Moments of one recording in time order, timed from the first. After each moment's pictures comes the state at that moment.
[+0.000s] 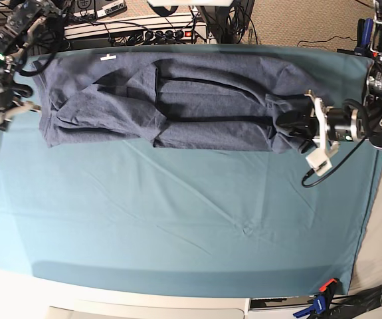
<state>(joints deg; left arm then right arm) -1.6 -34.8 5.2 91.4 -74.1 -43.3 68.5 -10.9 11.9 49.0 117.1 9.5 23.2 -56.7</state>
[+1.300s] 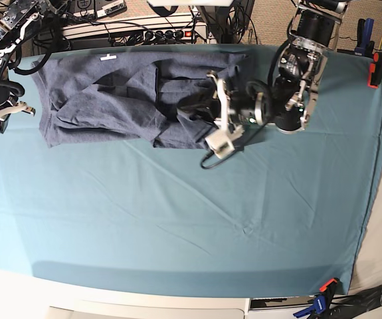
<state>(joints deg) -1.4 -8.6 17.0 91.4 -56.4 -41.5 62.0 -11.1 12.2 49.6 117.1 17.5 22.2 -56.6</state>
